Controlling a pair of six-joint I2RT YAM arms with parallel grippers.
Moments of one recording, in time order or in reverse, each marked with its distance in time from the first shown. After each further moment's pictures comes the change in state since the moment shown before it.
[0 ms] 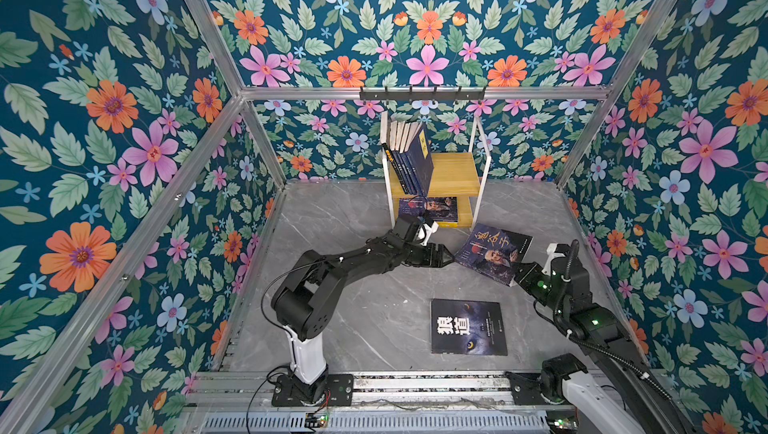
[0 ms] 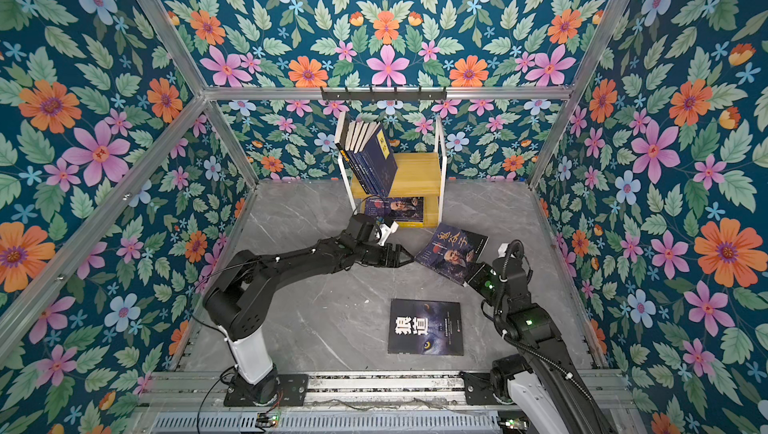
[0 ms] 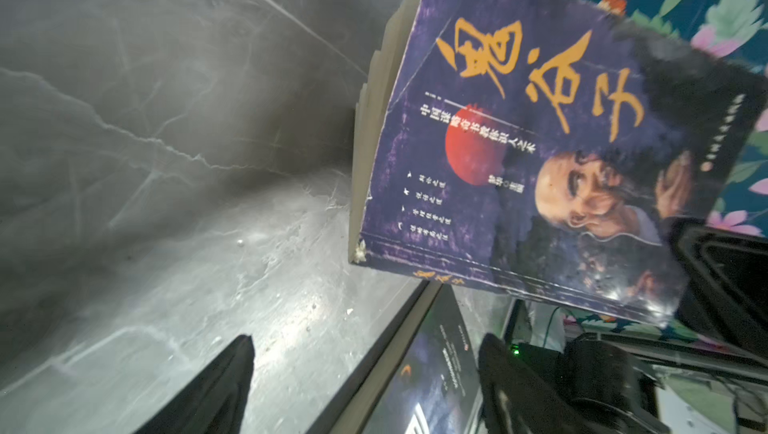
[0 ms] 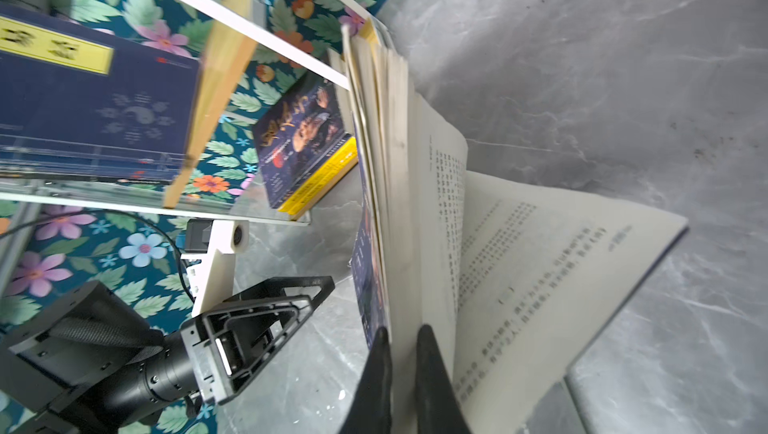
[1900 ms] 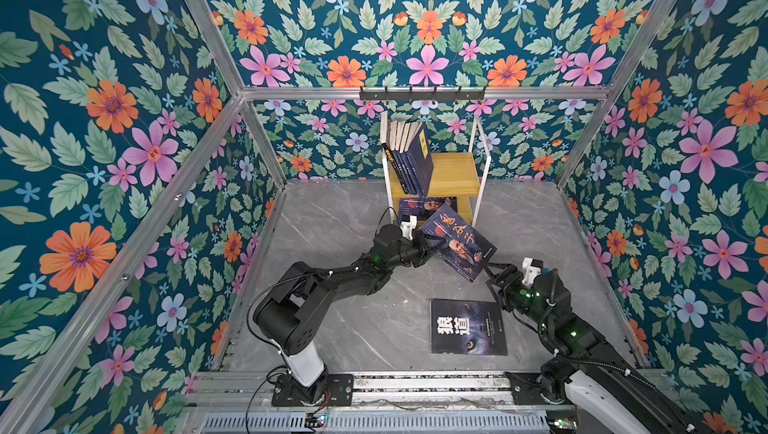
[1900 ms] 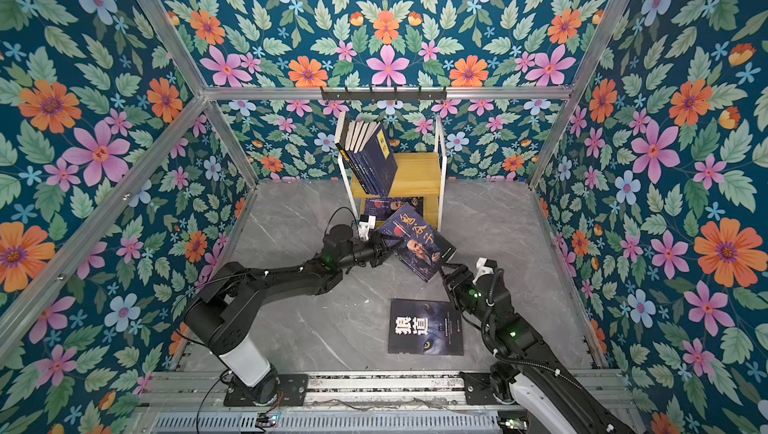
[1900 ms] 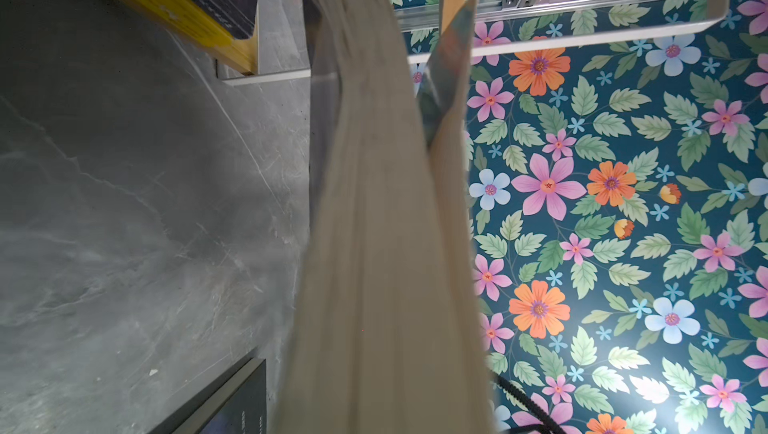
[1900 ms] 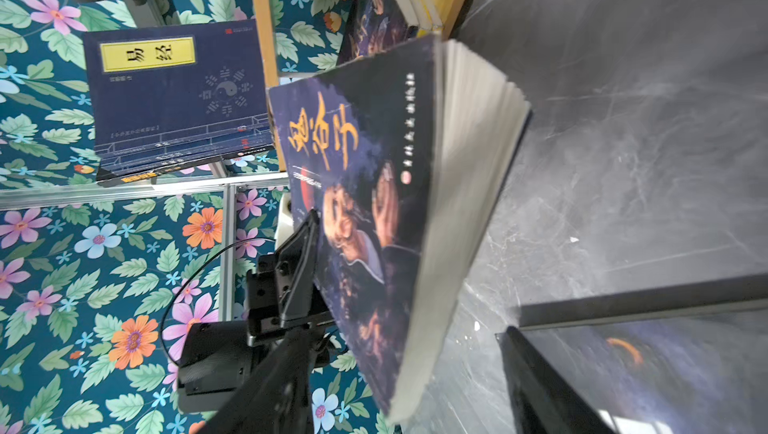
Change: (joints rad) left arm -0.021 -0.065 -0.229 0.653 -0.098 -0.771; right arm 0.230 -0.004 -0.295 0.429 -0.066 0.528
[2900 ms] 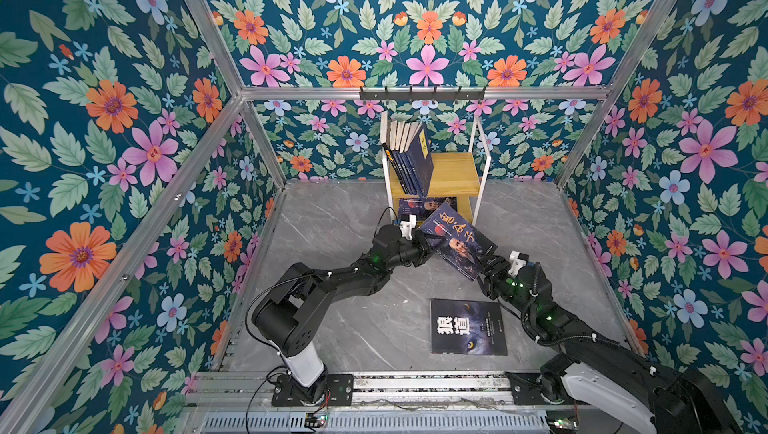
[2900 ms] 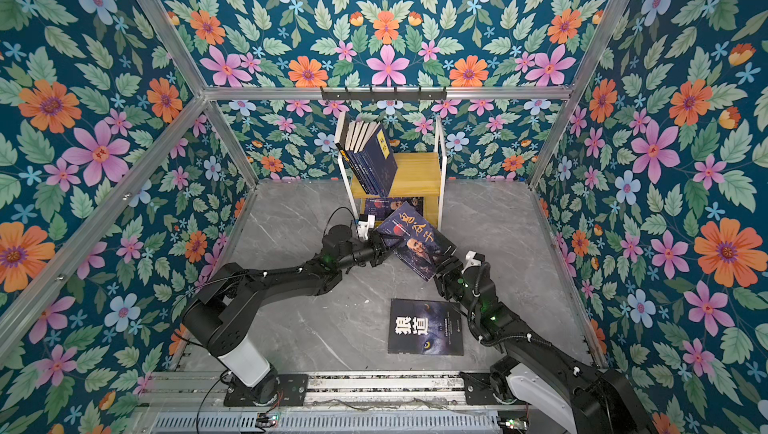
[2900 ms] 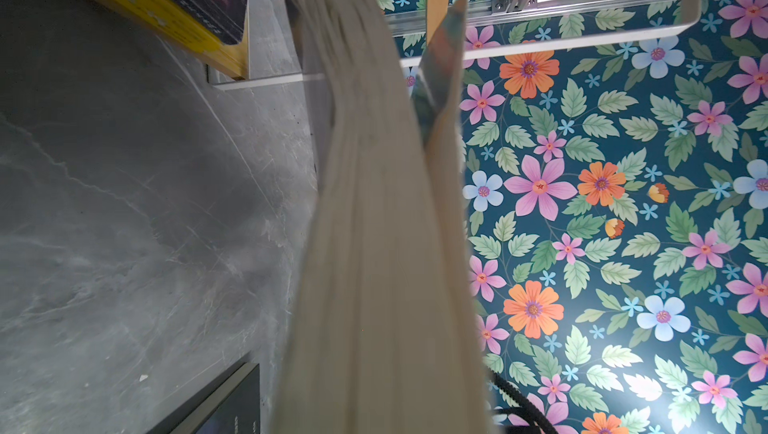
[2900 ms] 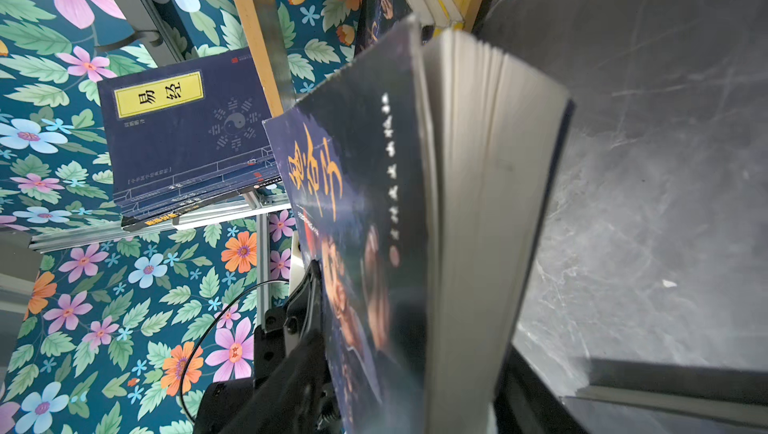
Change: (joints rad) left arm -0.001 -0.009 -0.006 0.010 -0.013 -0.001; right arm 0.017 0.325 -0.013 0.430 0.055 0.111
